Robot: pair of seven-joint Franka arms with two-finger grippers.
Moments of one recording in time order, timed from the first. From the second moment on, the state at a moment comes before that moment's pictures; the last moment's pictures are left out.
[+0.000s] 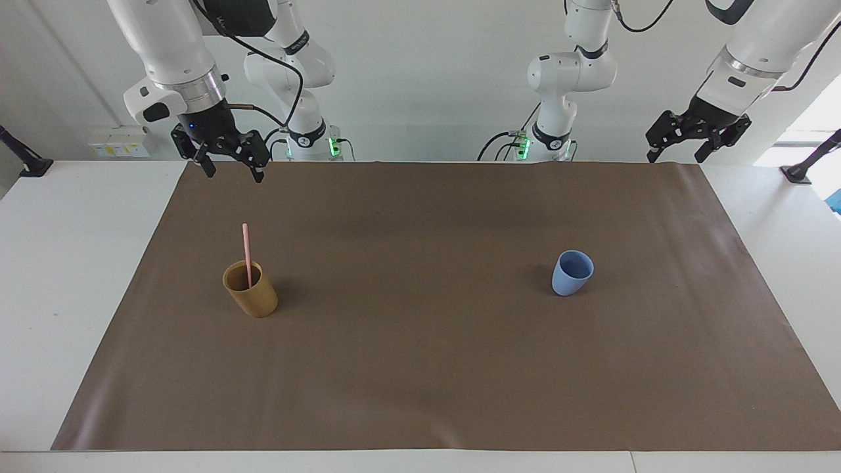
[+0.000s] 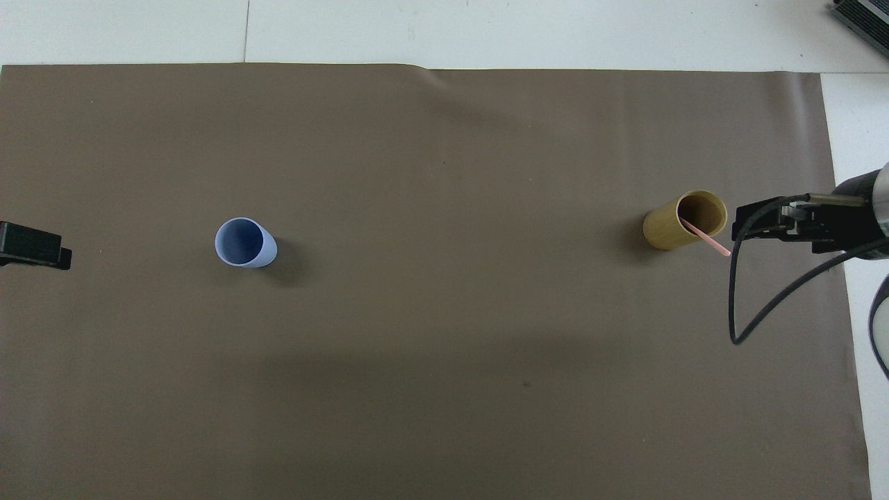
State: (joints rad) left arm 0.00 -0.08 -0.01 -1.58 -0.02 1.46 0.03; right arm 0.03 -0.06 0.01 -1.65 0.00 1.62 0.21
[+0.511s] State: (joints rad) left arm 0.00 -0.08 -0.02 -1.60 -0.02 1.48 0.03; right arm 0.03 -0.06 0.01 -1.65 0.00 1.62 0.21
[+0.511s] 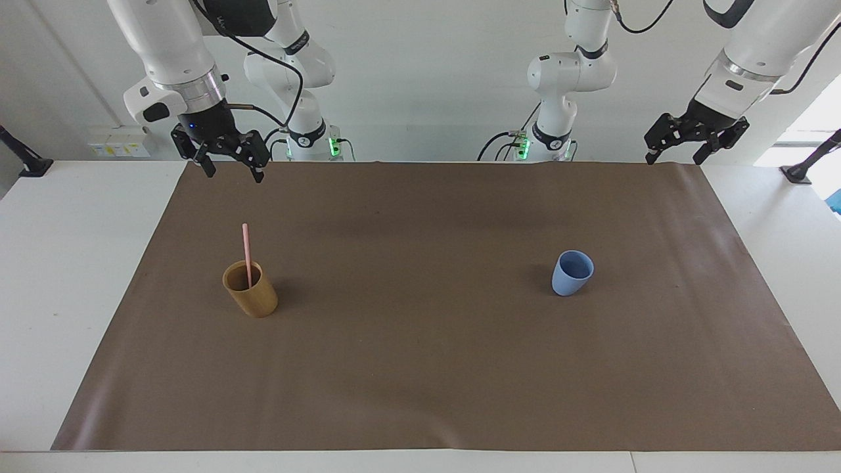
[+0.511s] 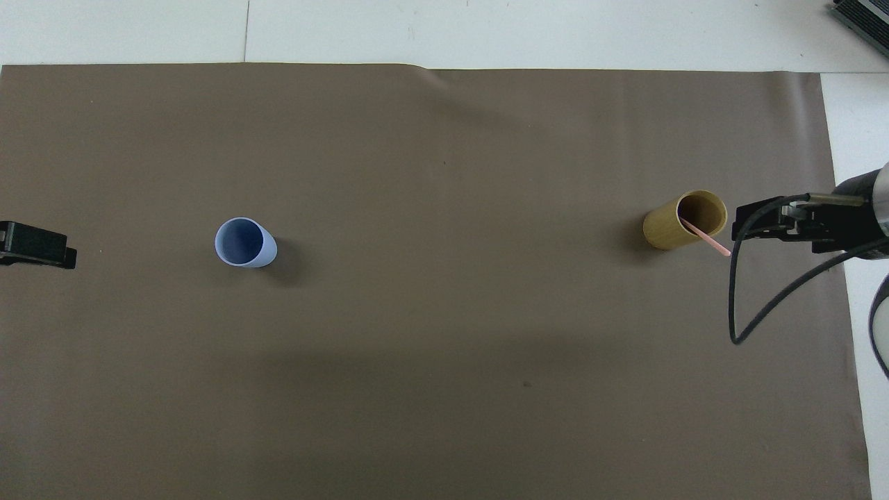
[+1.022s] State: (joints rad) left arm 0.00 -0.07 -0.02 -1.69 -0.02 1.59 0.03; right arm 0.03 -0.06 0.01 -1.65 0.00 1.62 0.21
